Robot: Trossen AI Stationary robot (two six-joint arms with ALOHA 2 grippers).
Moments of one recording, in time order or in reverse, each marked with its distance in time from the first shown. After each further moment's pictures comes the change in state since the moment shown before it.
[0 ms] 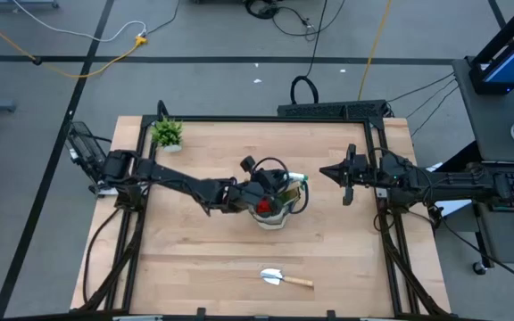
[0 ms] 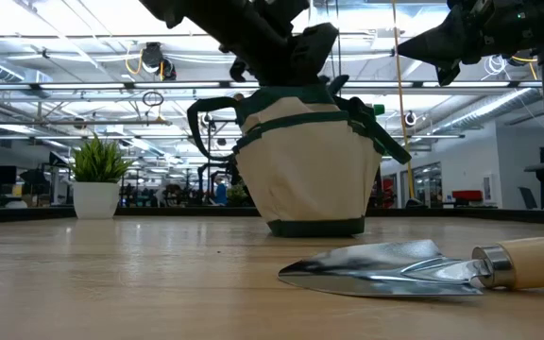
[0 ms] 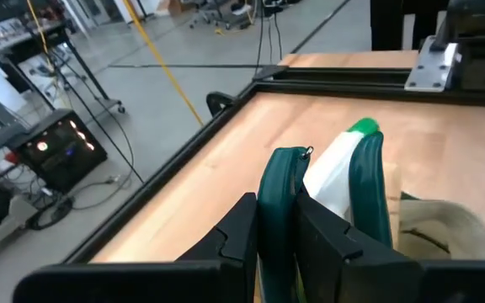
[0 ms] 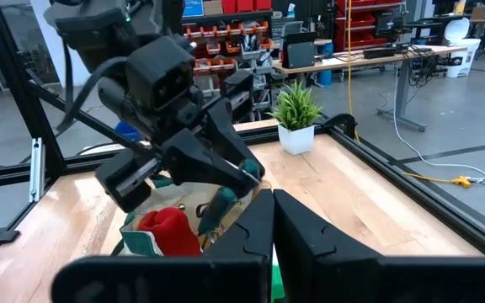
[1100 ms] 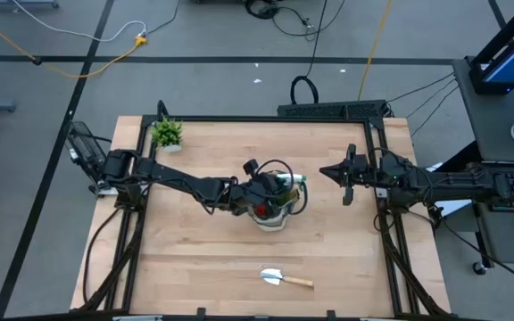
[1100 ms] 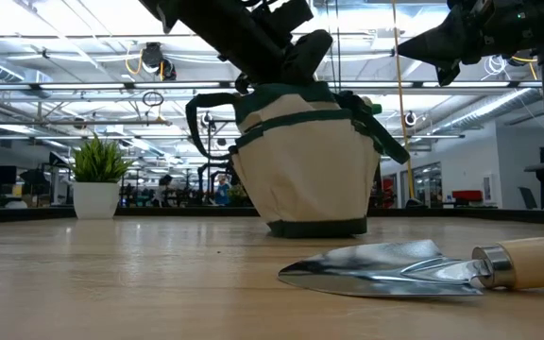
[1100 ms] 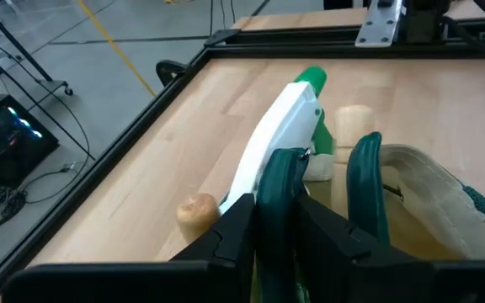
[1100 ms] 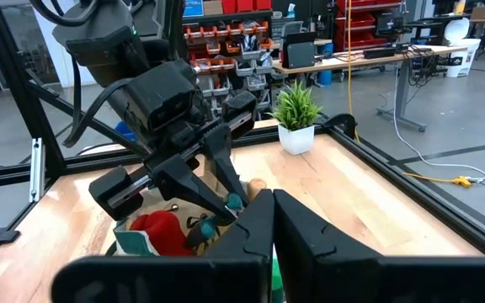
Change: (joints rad) left arm 0.008 0.000 0.000 -0.116 0.160 -0.035; right arm 0.000 0.000 0.000 0.000 0.000 0.000
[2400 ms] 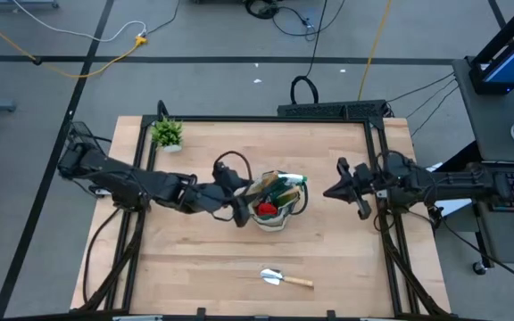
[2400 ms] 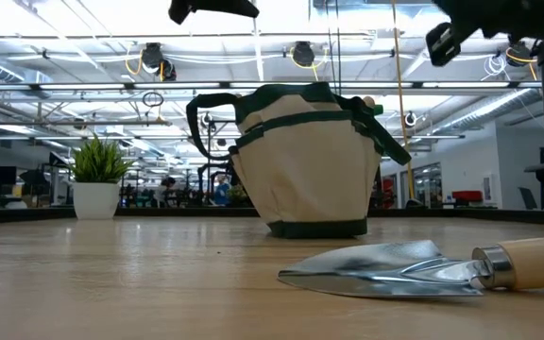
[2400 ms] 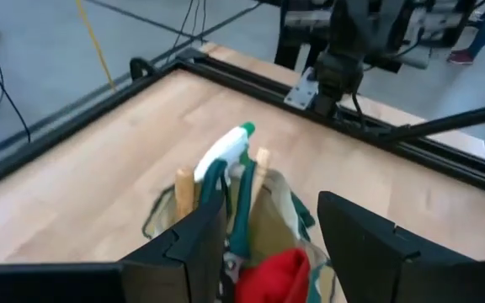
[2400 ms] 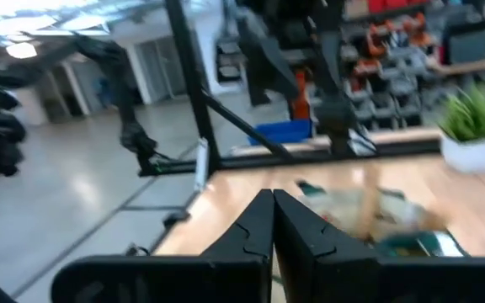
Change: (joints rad) left arm -0.158 -0.381 0.001 -0.365 0.010 -0.421; right arm 0.028 0.000 0.000 0.095 -0.427 0.107
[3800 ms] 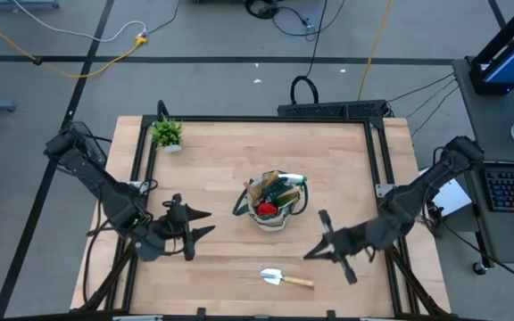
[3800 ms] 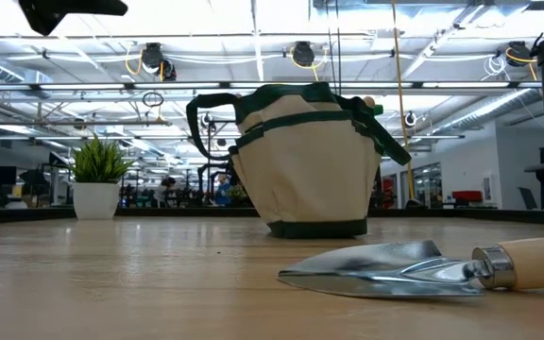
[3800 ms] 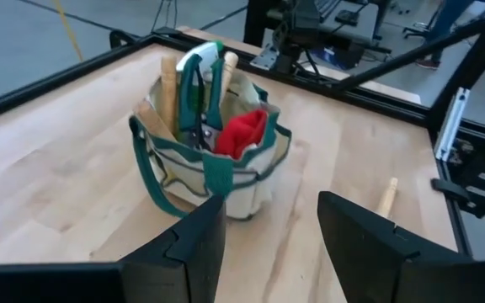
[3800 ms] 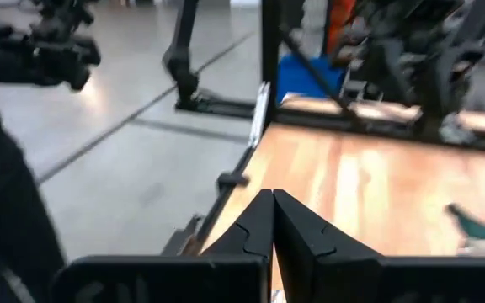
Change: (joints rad) left arm -0.484 -0.290 -0.430 0.008 -0.343 -0.273; right arm 0.742 0.678 0.573 -0.187 0.644 -0.059
